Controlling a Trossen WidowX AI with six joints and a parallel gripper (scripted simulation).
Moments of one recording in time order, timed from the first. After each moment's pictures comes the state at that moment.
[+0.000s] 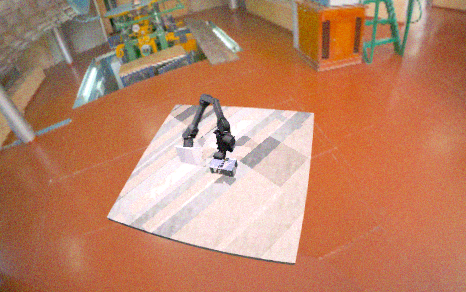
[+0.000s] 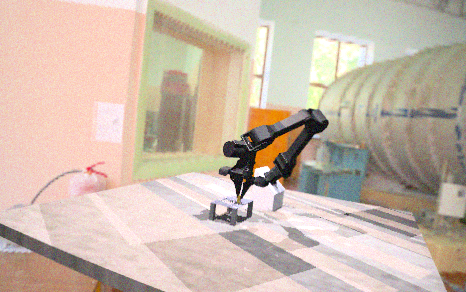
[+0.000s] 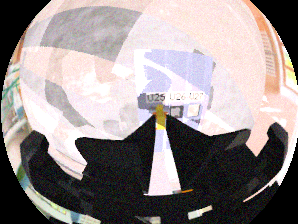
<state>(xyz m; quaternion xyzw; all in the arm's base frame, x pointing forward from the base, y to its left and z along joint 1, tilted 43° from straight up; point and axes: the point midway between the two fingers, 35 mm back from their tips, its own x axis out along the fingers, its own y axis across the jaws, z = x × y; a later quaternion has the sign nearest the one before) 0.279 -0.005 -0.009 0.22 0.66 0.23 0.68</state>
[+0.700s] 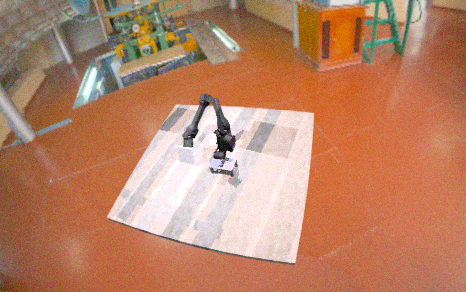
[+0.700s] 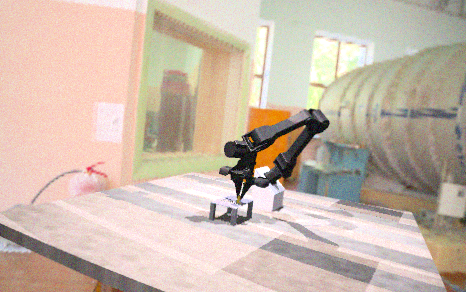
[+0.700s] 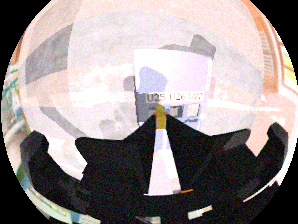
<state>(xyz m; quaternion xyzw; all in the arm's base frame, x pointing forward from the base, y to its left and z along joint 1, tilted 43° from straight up) 0.279 -0.004 -0.009 0.21 0.66 0.22 0.68</state>
